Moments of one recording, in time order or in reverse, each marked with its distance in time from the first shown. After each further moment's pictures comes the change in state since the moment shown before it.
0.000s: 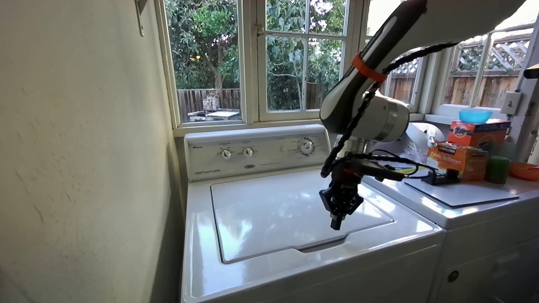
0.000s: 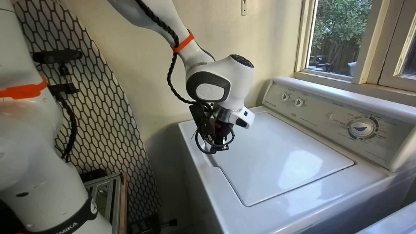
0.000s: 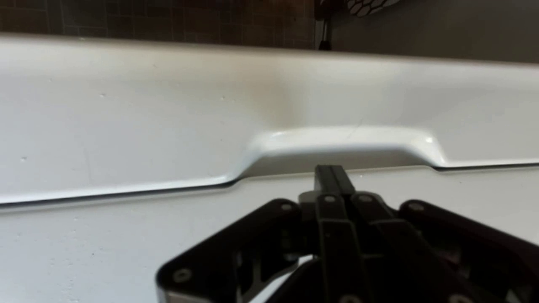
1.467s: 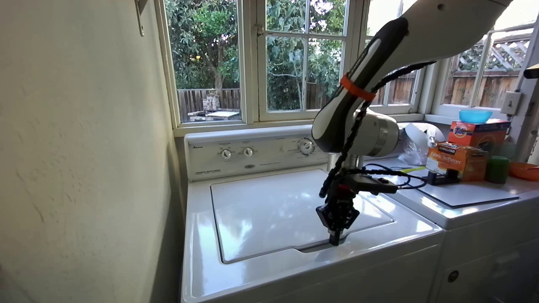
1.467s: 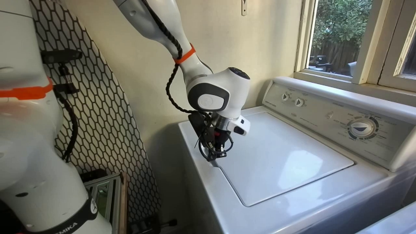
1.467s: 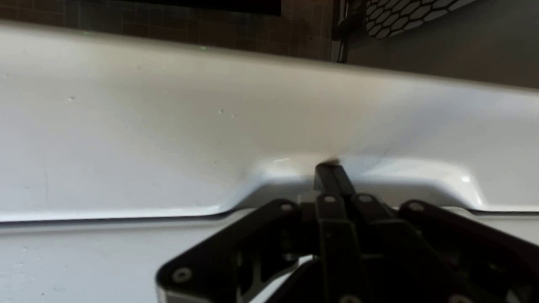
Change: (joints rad) arm -0.008 0.098 0.049 0.015 -0.048 0.052 -0.006
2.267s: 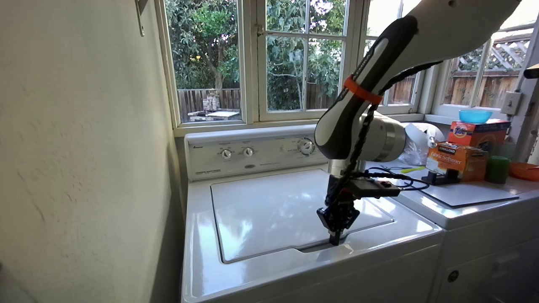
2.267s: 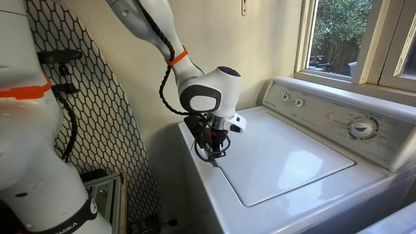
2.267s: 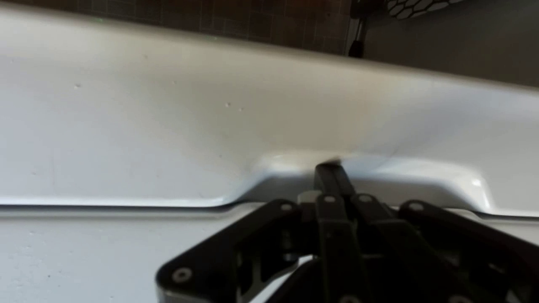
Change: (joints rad) arm -0.007 -0.036 0.036 -0.069 -0.023 0.128 0.000
